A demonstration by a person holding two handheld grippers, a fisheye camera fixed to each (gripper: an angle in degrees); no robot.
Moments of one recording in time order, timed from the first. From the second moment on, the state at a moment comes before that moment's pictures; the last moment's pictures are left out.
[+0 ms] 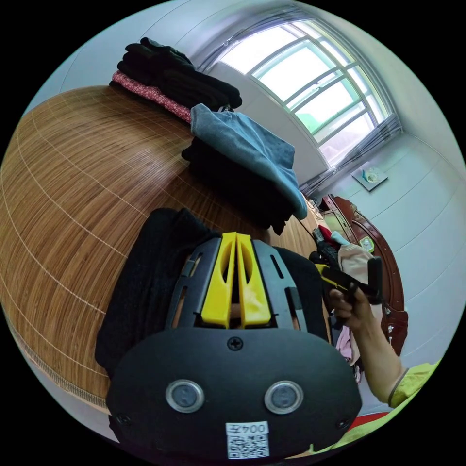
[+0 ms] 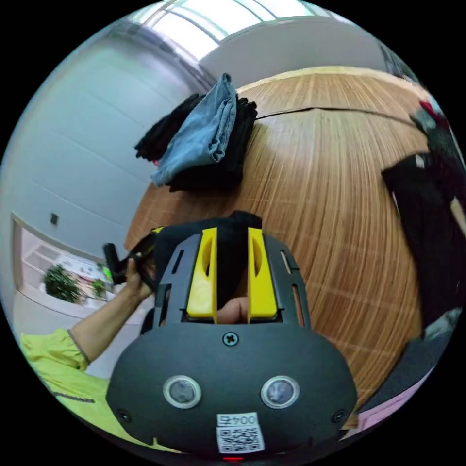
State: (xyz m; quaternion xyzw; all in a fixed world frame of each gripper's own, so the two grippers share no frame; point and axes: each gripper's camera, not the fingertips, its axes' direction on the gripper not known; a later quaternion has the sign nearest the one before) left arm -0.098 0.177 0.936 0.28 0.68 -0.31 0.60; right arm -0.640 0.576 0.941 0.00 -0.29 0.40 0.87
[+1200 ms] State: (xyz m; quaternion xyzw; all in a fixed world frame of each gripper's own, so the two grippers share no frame) left arm -0.097 0.277 0.898 0.23 0.60 -0.32 0.70; right arm -0.938 0.629 0.822 0.00 0.04 0.28 0.96
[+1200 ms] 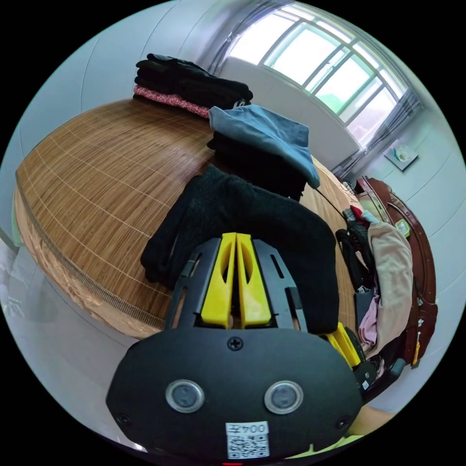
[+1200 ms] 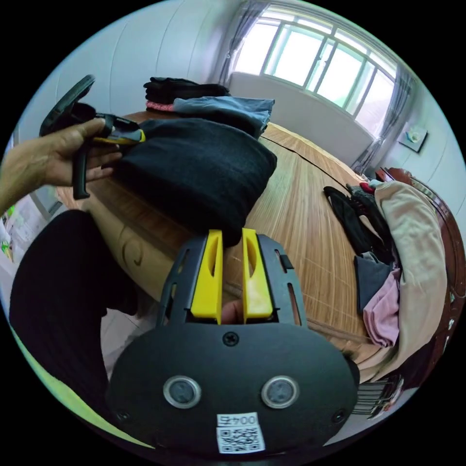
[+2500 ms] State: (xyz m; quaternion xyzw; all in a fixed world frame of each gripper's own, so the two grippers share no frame) left arm -0.108 0.280 0.912 0.18 0.66 -0.34 0.65; right arm -0.914 0.768 0.808 0.04 -0.35 0.46 0.81
